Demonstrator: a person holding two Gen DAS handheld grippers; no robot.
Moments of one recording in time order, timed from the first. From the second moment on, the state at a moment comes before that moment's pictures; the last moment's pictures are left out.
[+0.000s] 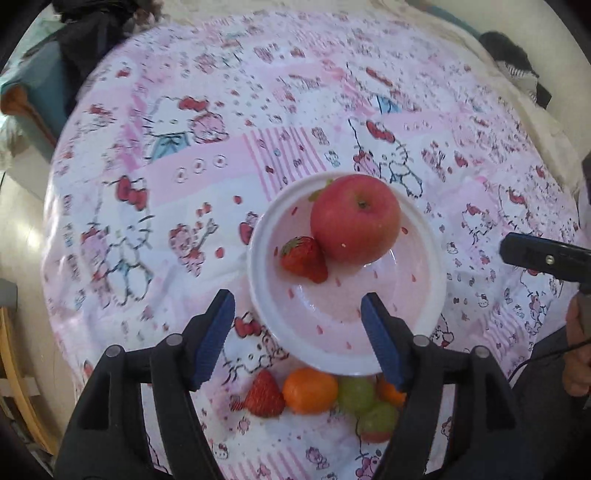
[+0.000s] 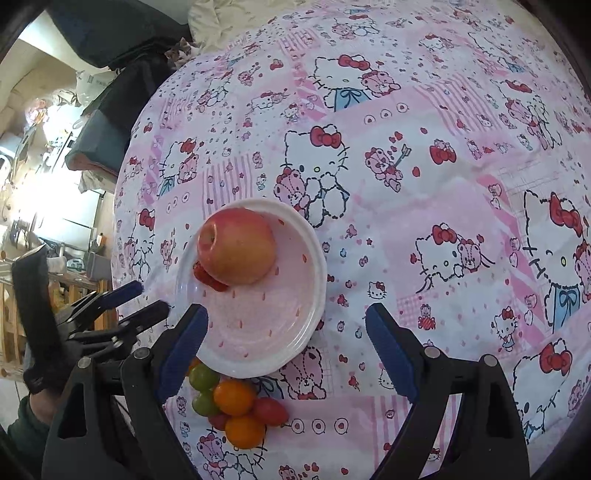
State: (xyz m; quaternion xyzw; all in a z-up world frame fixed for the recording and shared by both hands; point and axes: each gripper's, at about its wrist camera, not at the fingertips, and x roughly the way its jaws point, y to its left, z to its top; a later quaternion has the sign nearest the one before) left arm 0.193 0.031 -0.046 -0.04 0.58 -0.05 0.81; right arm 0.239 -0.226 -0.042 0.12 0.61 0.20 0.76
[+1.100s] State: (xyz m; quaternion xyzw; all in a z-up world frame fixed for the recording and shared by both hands) left arm 0.056 0.053 0.000 -0.10 0.46 0.05 0.88; right arm 0.125 -0.230 -0.030 0.07 0.57 0.21 0.79
